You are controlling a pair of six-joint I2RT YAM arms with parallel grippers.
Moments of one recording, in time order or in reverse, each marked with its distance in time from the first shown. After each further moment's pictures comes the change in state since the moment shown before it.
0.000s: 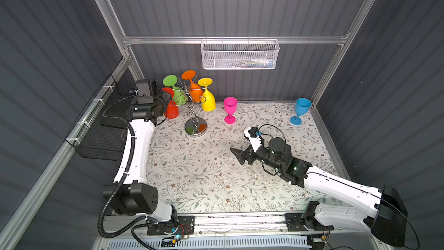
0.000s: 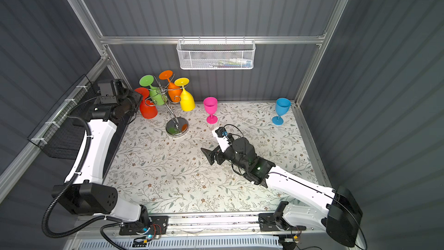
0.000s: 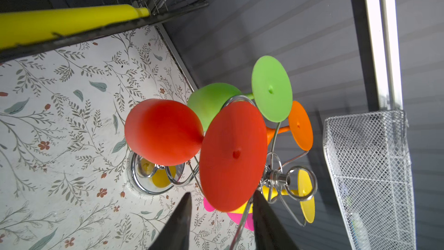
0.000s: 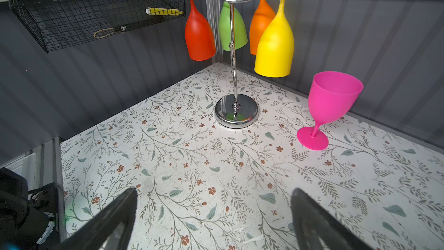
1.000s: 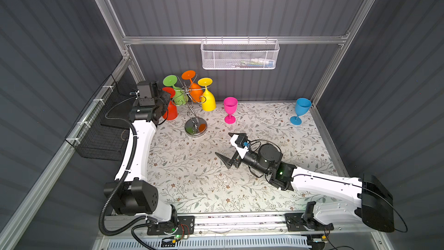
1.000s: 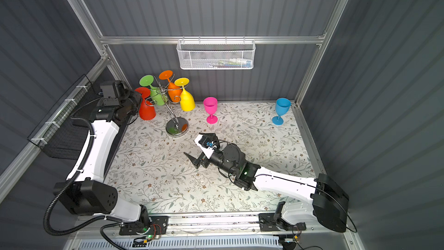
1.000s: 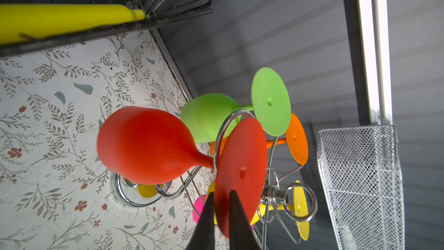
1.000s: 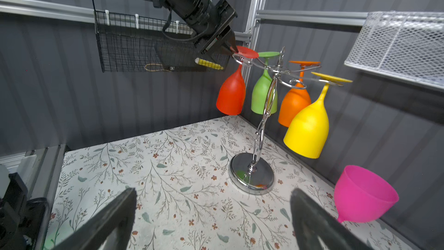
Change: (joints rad) left arm 0.005 -0.001 -0.077 0.128 -0.003 -0.055; right arm 0.163 0.143 0.011 0.382 0.035 -0.243
